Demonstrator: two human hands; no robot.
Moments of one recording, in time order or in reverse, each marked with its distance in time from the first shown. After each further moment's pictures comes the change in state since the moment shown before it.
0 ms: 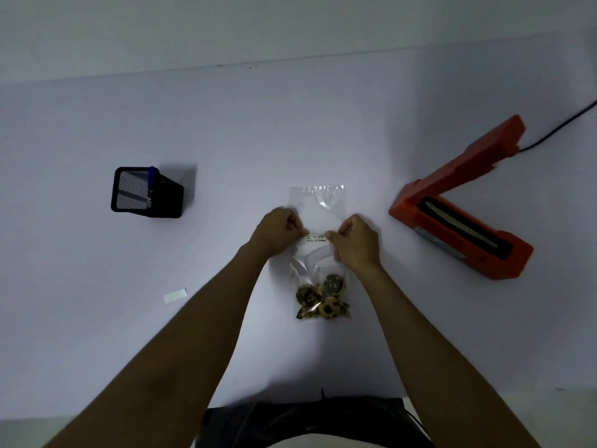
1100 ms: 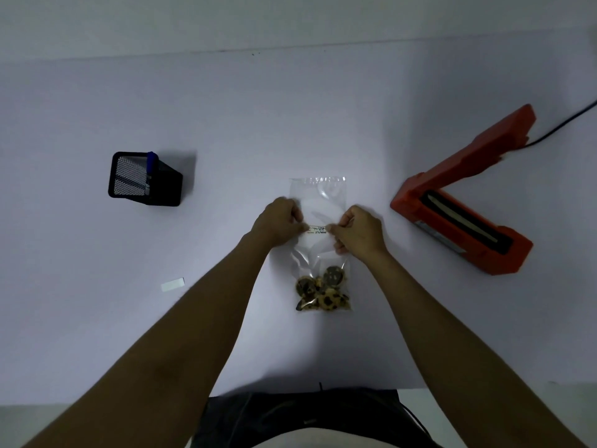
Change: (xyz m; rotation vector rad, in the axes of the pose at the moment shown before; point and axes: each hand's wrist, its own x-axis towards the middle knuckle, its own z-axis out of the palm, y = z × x) left_hand 0.007 -0.005 0.004 0.061 -0.032 -0.012; right_hand 0.007 0.000 -0.009 0.060 -0.092 0.026
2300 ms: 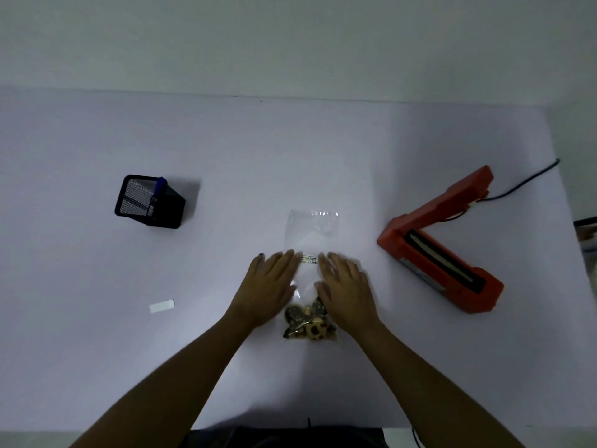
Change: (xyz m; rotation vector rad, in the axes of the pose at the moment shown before) left_hand -0.076 -0.031 0.043 0.695 0.305 0.457; right_hand -0.041 0.043 0.000 -0.986 0.094 -0.656
